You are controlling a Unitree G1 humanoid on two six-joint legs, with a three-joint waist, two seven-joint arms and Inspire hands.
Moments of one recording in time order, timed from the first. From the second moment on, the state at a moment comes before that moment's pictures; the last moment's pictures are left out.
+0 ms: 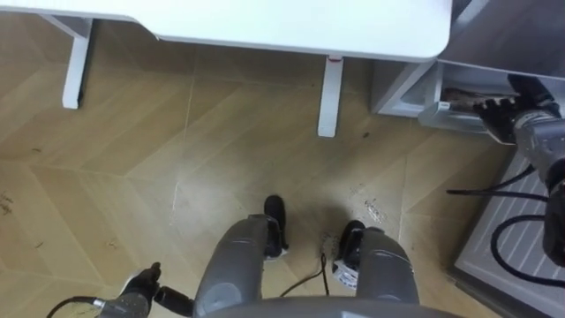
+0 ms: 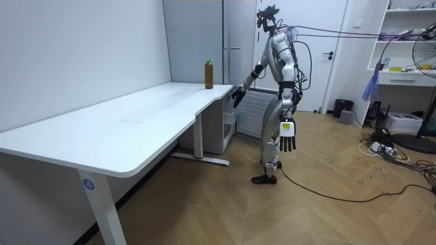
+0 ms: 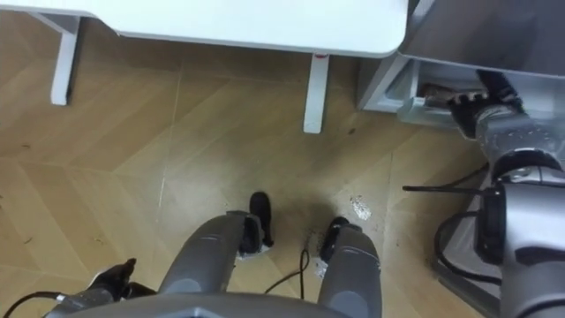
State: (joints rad) left arm 0.08 0.31 -0.20 1.11 0.07 0.12 -0.01; right arm -0.63 -0.54 -0.14 1.33 1.41 0.13 -0.10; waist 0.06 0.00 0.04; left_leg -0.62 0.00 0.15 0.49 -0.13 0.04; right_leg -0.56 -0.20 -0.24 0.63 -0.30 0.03
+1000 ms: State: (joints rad) left arm 0.19 0.28 -0.02 1.08 0.08 0.07 0.00; right arm -0.02 -0.36 -0.11 1.30 1.12 0.11 0.24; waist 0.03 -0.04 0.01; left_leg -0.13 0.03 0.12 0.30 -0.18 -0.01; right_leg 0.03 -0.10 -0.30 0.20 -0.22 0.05
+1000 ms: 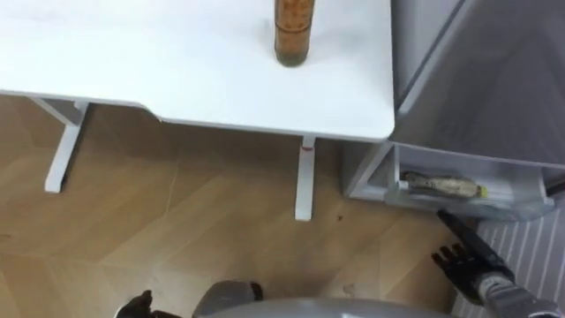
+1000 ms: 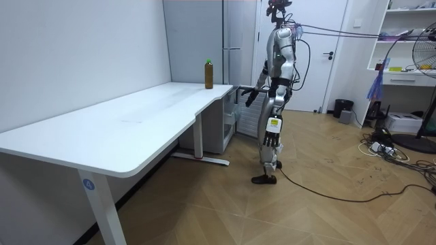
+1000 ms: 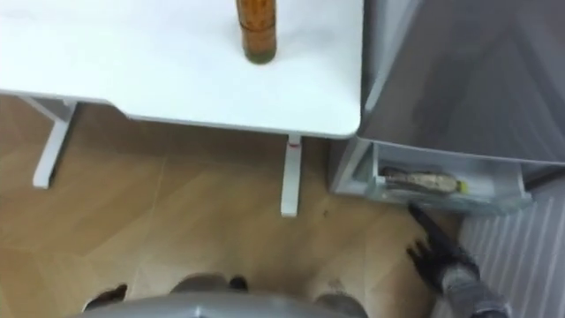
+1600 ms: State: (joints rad) left arm 0.21 0.23 0.07 1.05 0.03 0.04 0.04; right arm 0.08 -0.28 -0.06 1.30 0.85 0.10 0.27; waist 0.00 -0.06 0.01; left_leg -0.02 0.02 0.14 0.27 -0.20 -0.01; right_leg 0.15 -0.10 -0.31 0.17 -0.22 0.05
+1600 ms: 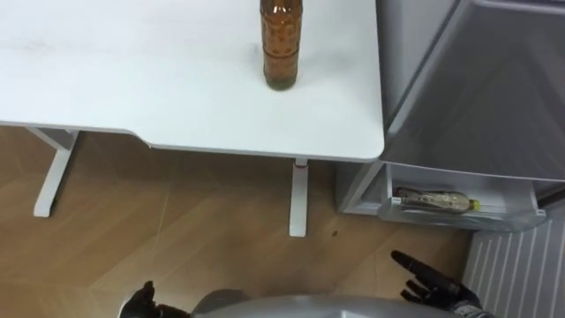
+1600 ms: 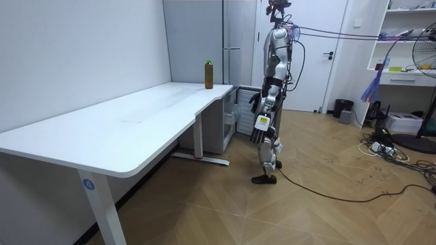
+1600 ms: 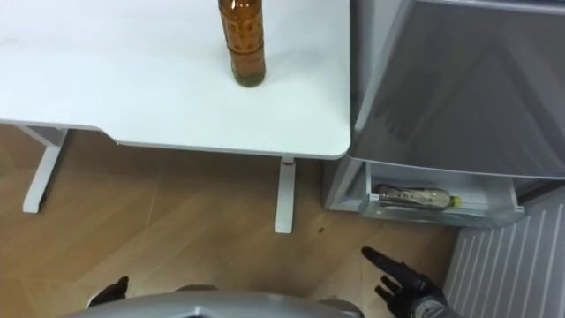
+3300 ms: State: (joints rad) left arm 0.17 0.17 0.33 0.37 -0.20 -0.13 0.75; right arm 0.14 -0.25 -0.10 1.24 0.23 0.03 0.16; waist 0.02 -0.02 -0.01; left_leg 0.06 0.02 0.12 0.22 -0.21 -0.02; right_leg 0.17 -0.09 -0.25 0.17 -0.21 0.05
